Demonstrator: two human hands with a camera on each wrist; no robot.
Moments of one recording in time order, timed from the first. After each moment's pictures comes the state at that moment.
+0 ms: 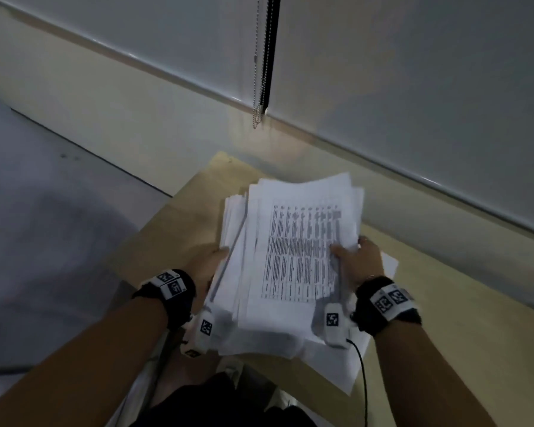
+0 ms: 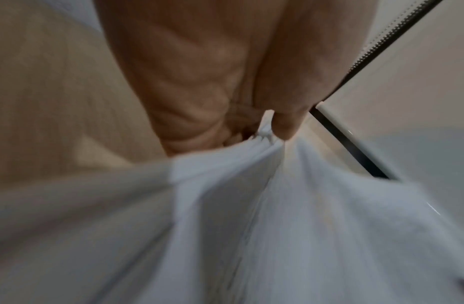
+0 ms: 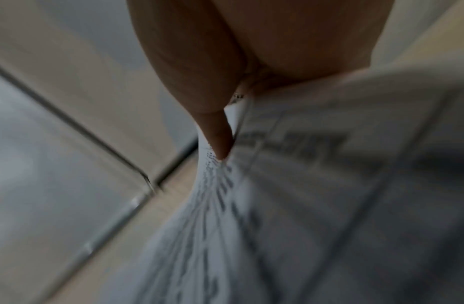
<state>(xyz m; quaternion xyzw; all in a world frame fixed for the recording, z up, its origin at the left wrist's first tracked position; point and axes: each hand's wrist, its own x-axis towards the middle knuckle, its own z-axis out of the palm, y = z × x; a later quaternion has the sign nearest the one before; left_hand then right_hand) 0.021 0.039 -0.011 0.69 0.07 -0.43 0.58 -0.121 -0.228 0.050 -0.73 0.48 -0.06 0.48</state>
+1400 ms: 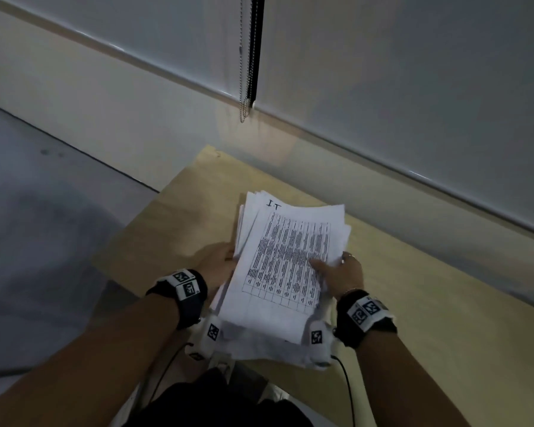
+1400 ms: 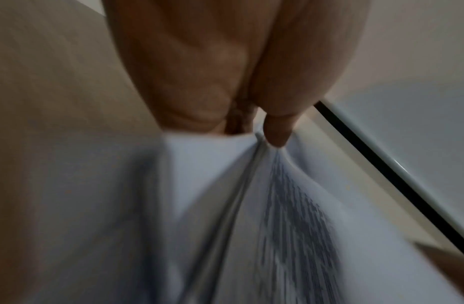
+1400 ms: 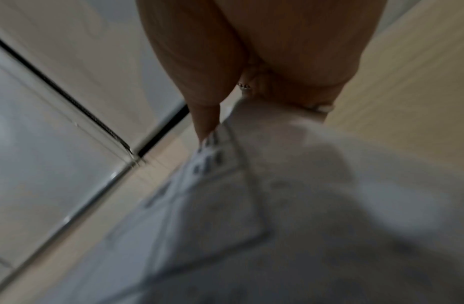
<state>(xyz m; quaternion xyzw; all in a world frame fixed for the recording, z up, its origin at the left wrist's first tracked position) 0.002 0.008 -0.018 0.76 -0.08 -0.42 0.49 -0.146 -0.225 -0.002 -0.71 0.53 -0.03 0.47</state>
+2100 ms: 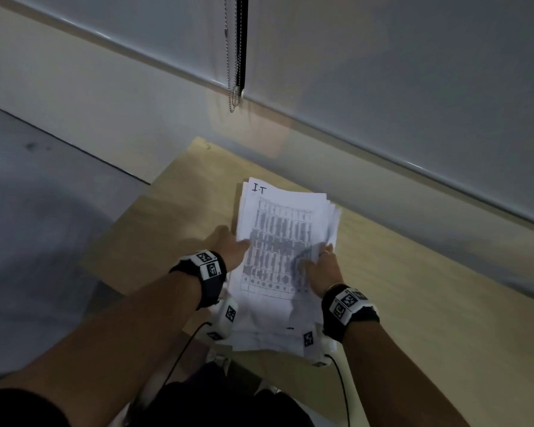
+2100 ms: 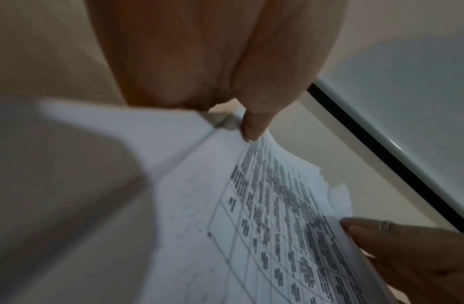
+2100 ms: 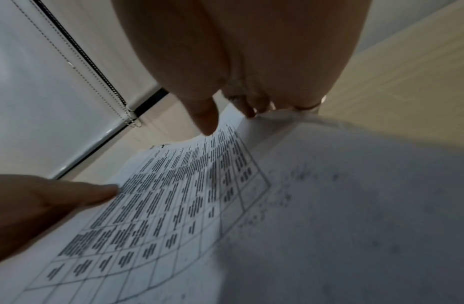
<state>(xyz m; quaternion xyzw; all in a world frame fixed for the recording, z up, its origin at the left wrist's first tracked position) 0.018 -0.046 -0.024 0.88 -0.07 -0.36 0.30 -0.134 -0.216 -0.026 -0.78 0.46 0.07 0.43</state>
